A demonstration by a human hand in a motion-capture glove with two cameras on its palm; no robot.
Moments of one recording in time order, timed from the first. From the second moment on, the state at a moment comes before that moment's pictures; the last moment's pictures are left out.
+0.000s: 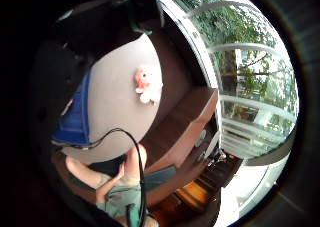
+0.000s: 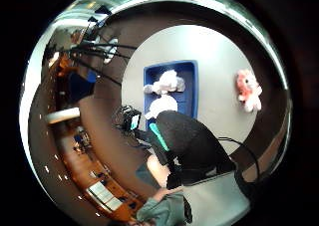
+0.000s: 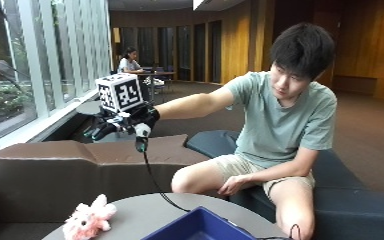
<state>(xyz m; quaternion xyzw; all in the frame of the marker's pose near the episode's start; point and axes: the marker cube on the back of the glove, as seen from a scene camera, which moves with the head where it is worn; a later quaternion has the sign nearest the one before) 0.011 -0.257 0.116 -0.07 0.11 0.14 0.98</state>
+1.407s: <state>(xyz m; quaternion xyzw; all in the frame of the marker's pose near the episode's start) 0.287 -0.251 0.400 -0.08 0.01 0.38 0.92</state>
